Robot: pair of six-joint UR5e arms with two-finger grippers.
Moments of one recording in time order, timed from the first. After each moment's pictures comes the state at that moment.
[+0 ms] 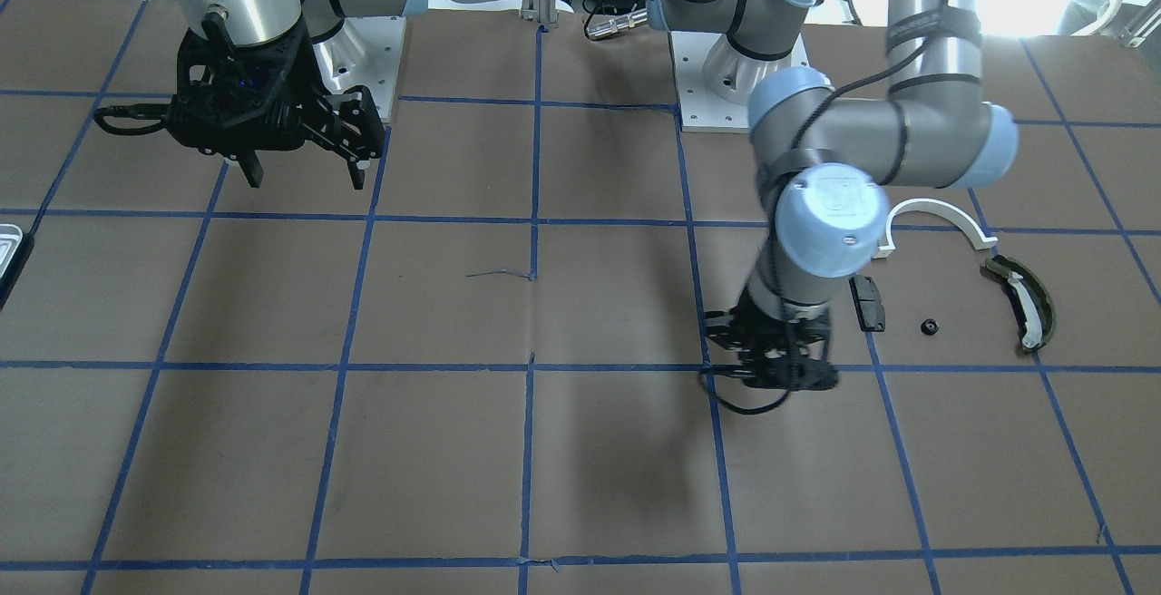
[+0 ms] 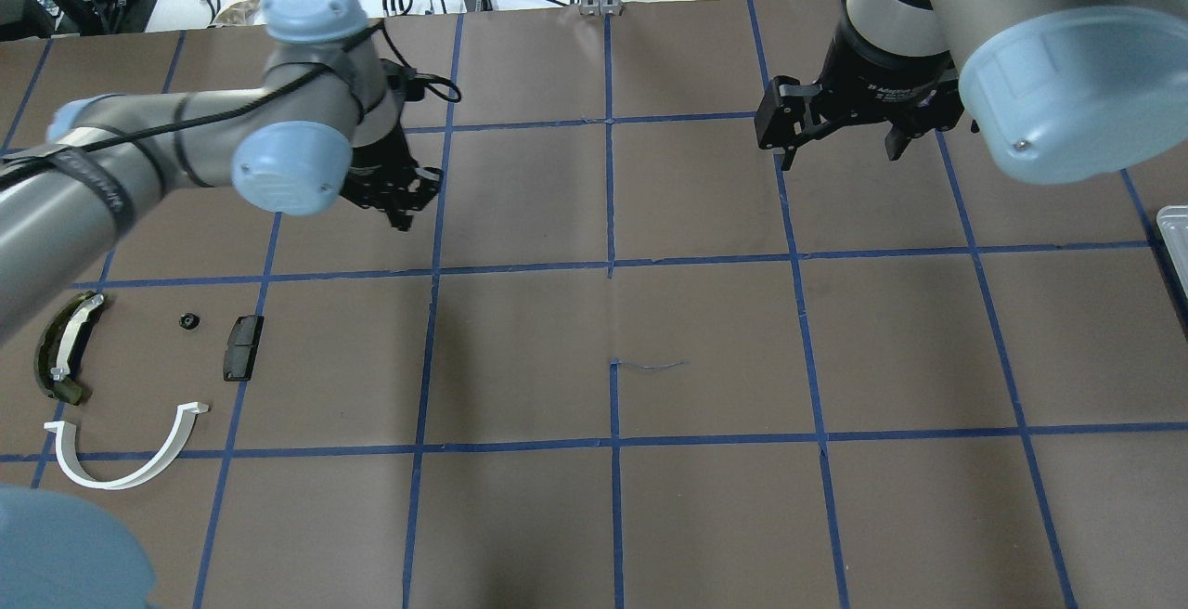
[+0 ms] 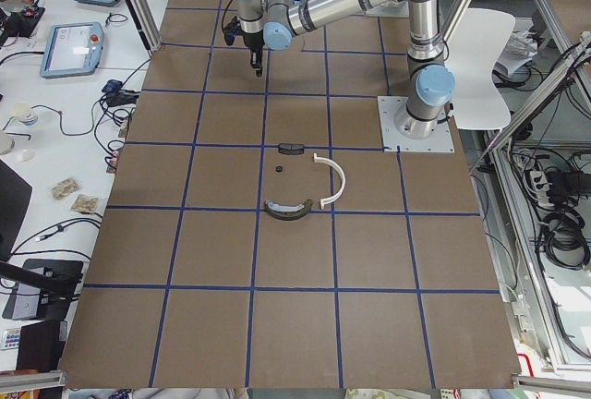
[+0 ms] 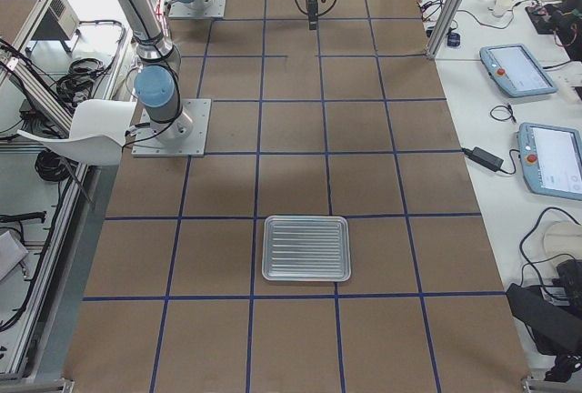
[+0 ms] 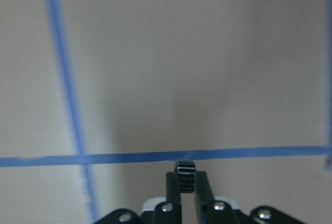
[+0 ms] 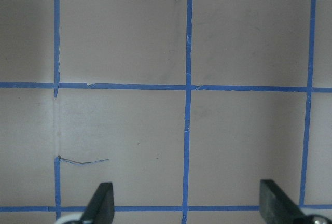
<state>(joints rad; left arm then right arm) -1.52 -1.90 -1.71 -1.16 1.66 0.11 1.67 -1.58 1.62 -1.69 -1.62 0.06</state>
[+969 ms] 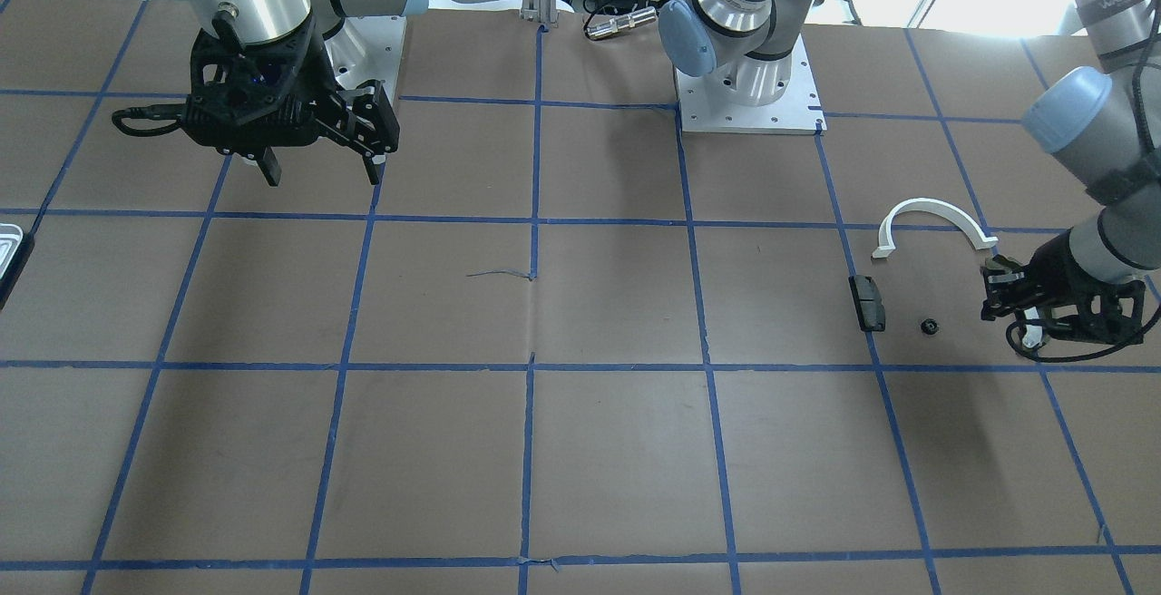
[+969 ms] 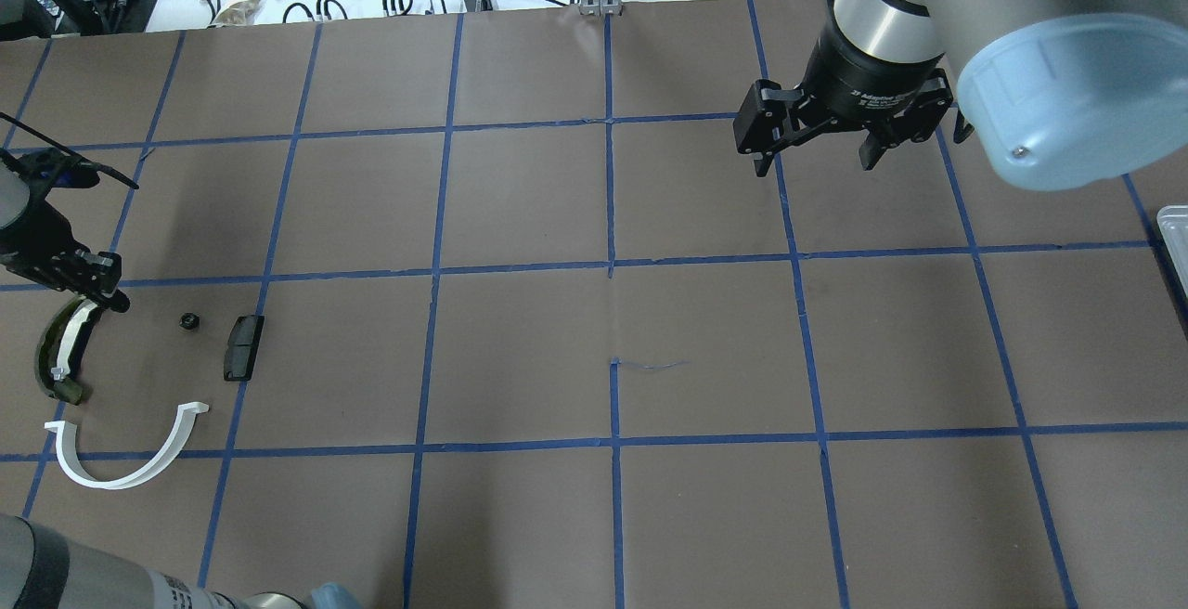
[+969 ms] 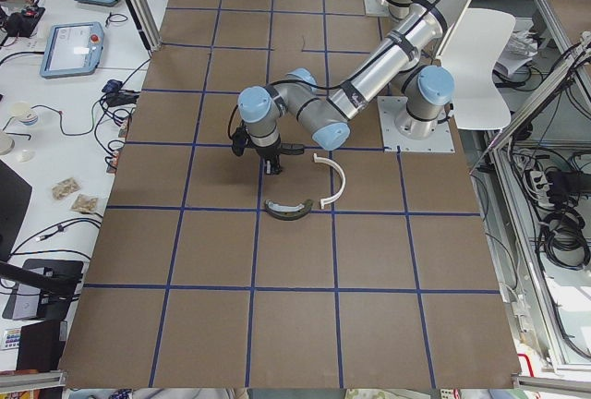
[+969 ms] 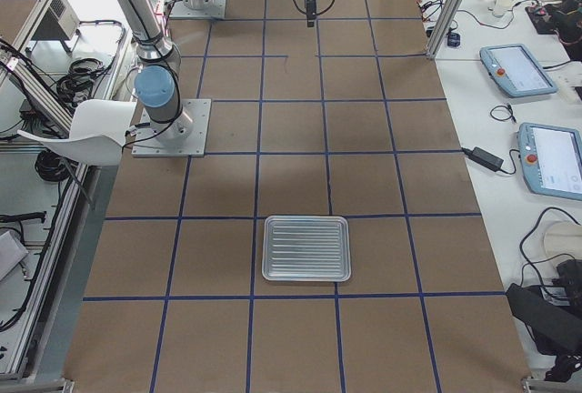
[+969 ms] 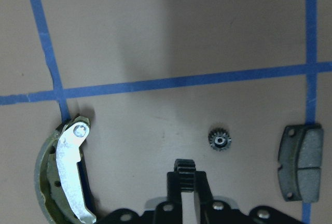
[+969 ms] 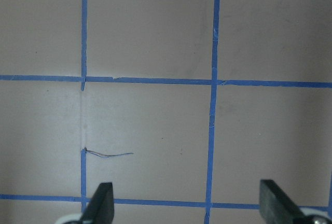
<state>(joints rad) -0.90 -1.93 -1.80 -1.11 1.66 0.76 1.67 -1.59 1.63 -1.69 -1.54 0.06</state>
